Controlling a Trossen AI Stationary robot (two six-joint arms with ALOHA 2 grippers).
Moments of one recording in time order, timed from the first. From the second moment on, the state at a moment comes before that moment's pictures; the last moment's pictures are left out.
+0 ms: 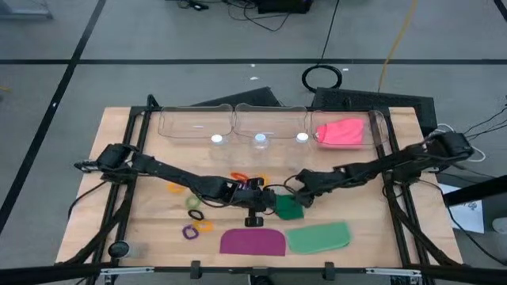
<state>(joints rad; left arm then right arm) -0.31 1.96 1.38 -0.29 -0.13 -0.23 0.21 1.58 0.49 0.09 -0.08 0.92</state>
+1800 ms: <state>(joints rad) -0.30 1.96 1.38 -0.29 -0.13 -0.24 0.24 1.05 0.56 -0.07 0.11 0.70</state>
